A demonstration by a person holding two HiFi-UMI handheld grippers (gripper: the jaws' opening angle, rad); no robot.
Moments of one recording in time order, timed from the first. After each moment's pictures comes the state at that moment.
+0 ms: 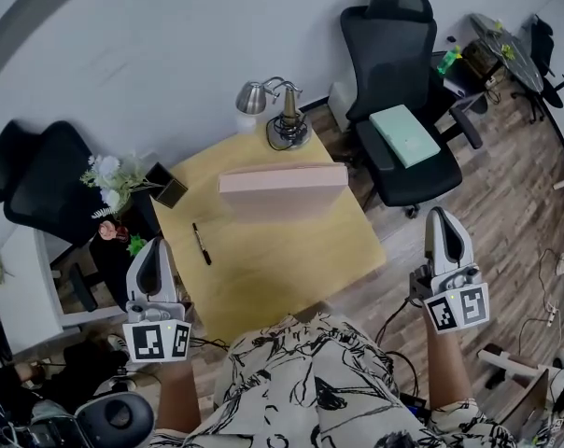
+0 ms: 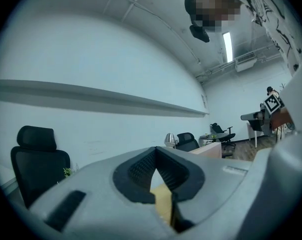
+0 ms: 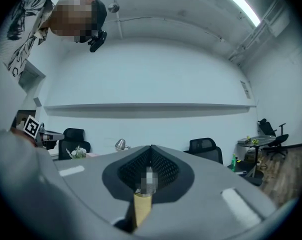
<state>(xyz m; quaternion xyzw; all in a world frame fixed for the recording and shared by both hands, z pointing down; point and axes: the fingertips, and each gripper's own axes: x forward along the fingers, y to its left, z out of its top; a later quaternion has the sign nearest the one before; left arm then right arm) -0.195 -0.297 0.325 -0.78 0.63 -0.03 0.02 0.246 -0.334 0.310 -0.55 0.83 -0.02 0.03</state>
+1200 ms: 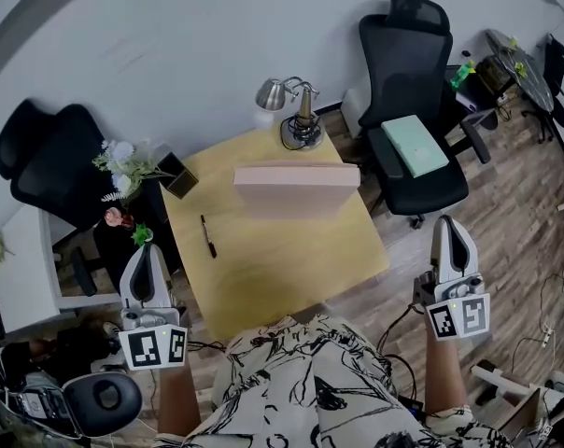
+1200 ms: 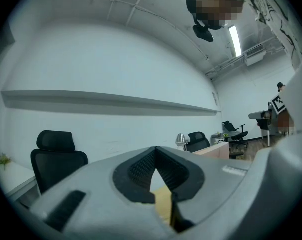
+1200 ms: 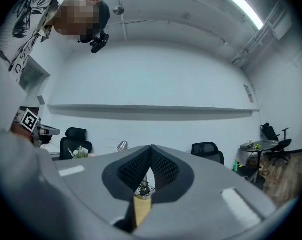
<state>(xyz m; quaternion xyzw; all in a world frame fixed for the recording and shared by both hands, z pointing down) -0.223 -0.258 0.311 -0.73 0.68 -0.03 0.02 0.242 -0.328 0.300 -0.54 0.84 0.00 0.04</state>
